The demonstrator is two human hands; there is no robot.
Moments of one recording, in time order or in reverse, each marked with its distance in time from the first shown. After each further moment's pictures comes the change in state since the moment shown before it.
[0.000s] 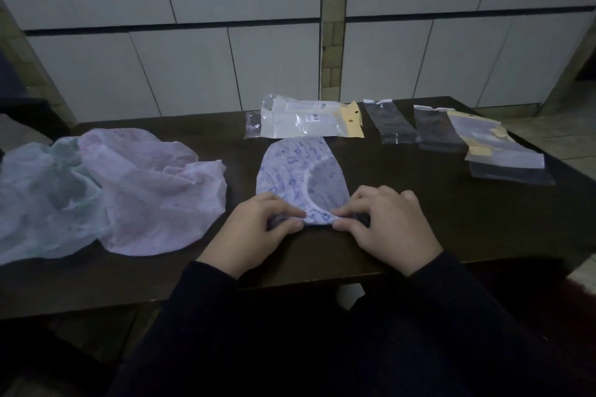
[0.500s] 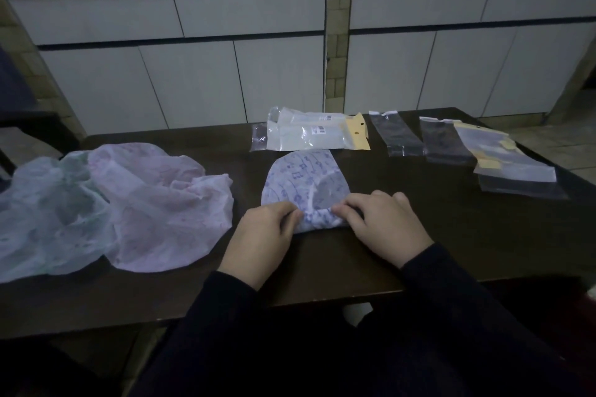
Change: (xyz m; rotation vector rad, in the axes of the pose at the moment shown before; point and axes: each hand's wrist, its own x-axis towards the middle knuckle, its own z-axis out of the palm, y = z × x) left_hand 0.013 0.003 0.009 0.143 0.192 -0.042; right_hand 0.029 -0.002 0.007 0.014 -0.045 0.020
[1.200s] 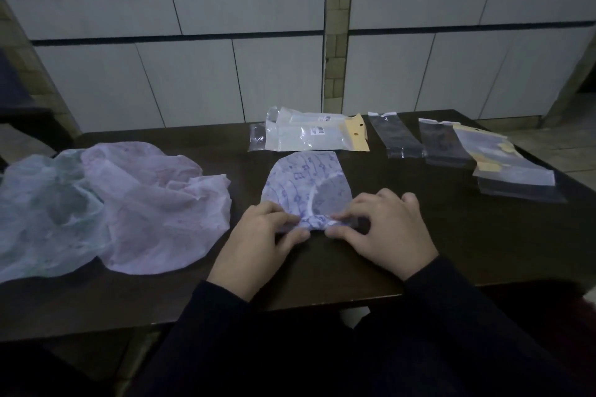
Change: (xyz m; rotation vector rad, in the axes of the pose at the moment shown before) left_hand -0.006 -0.011 0.003 -0.024 0.016 0.076; right_hand -0.010 0.001 0.001 -0.066 0.152 -0.056
